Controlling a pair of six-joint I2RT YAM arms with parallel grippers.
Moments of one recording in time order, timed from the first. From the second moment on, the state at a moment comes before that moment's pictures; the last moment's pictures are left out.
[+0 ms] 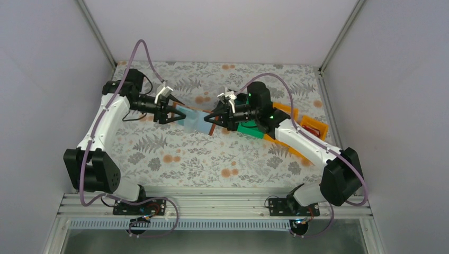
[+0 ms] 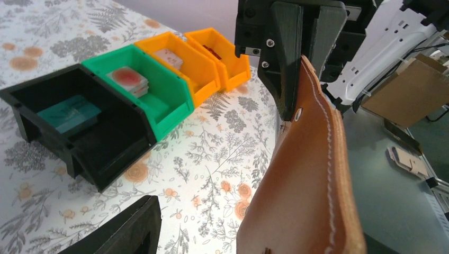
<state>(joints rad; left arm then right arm) -0.06 1.48 1.39 -1.22 1.21 0.87 0.64 1.42 1.07 0.04 -0.96 0.08</state>
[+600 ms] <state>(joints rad) -0.12 1.46 1.43 -1.34 1.27 0.93 0.62 1.48 1.22 -0.09 -0.84 0.04</state>
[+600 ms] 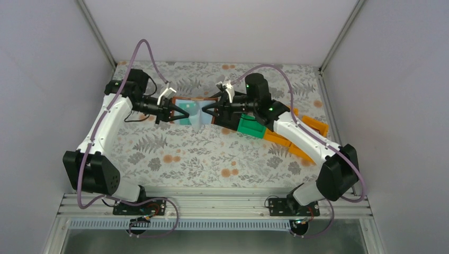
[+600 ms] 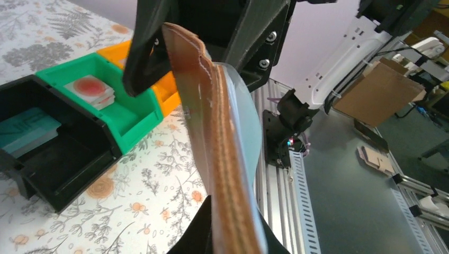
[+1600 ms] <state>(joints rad) -0.11 1.46 1.39 -0.92 1.01 0.36 0.97 1.60 1.33 -0.23 0.17 0.28</state>
